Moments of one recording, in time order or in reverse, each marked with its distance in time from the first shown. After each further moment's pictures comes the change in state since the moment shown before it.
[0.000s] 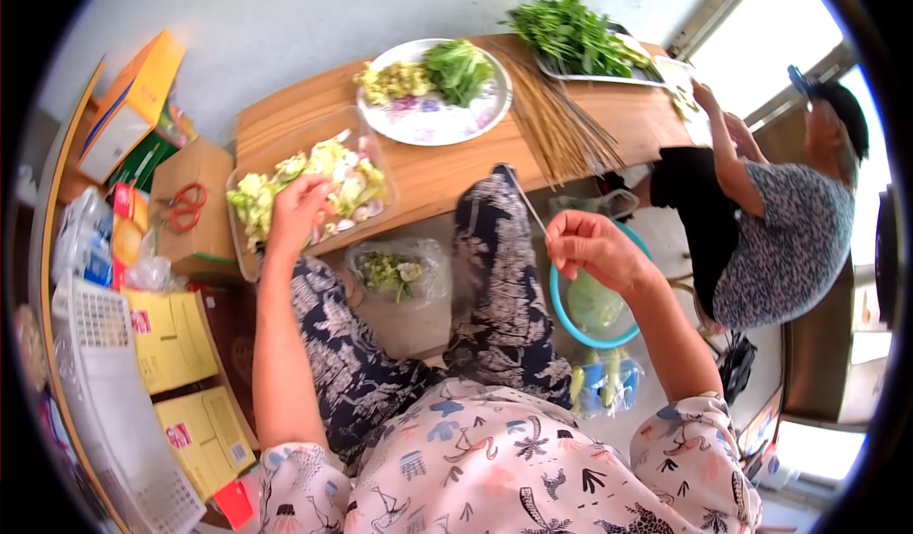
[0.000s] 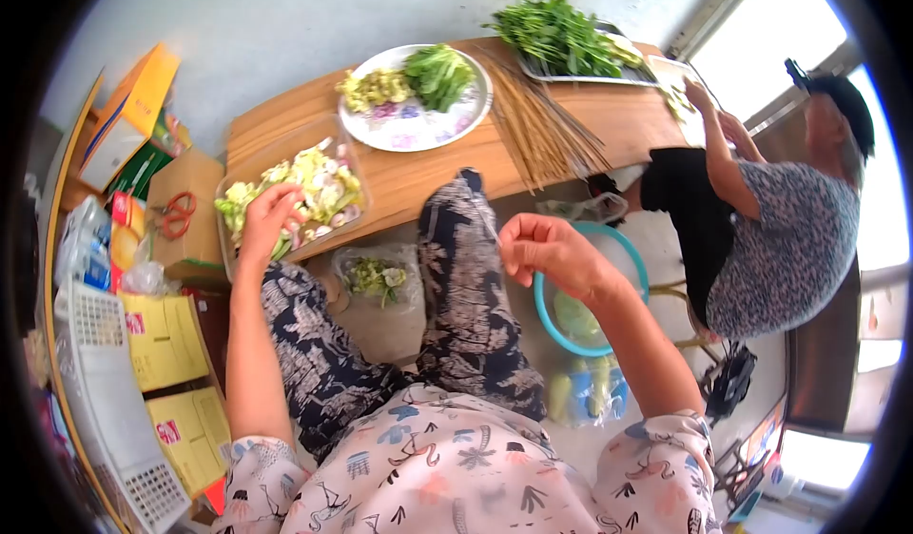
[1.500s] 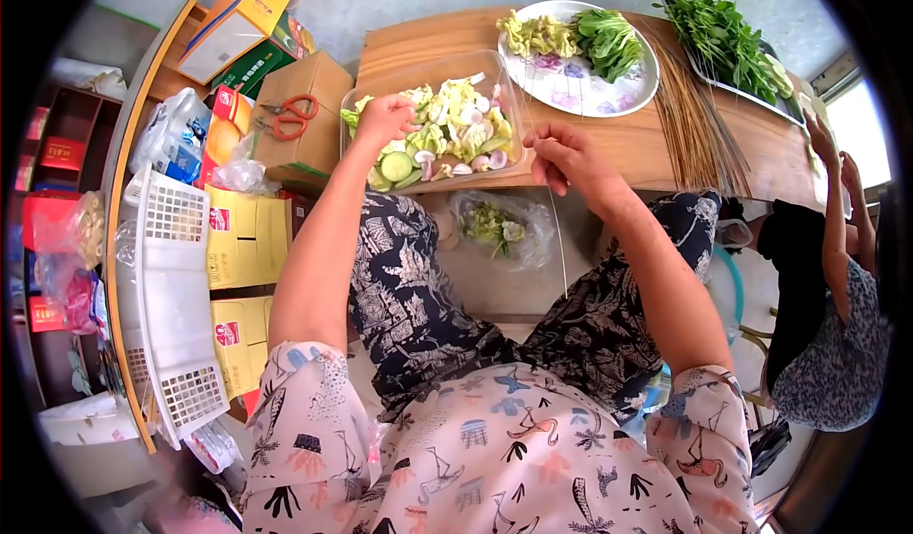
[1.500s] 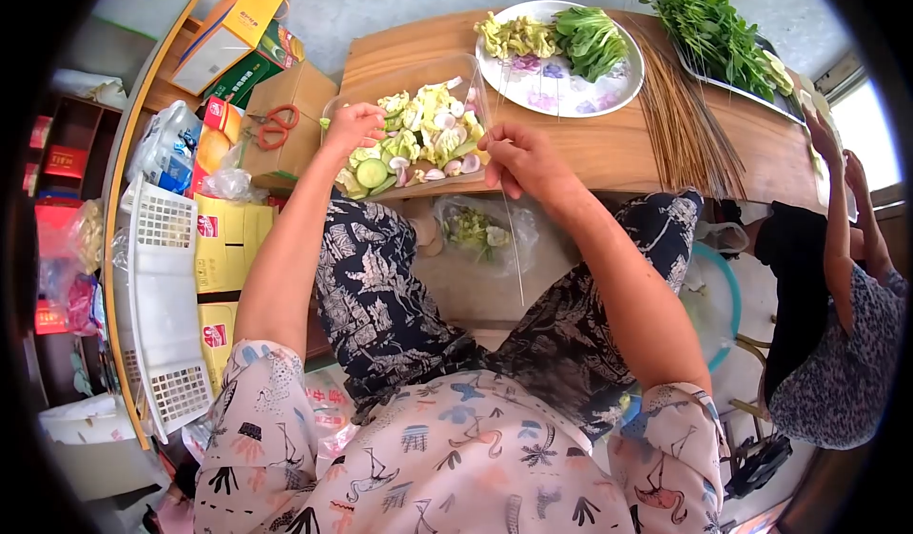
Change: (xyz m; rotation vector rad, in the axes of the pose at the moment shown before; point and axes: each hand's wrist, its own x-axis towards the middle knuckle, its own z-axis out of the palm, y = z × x) left_hand 0.058 -0.046 -0.067 0.150 0.124 -0.311; right_hand 0.179 0.021 0.074 -0.218 -0.163 -0.101
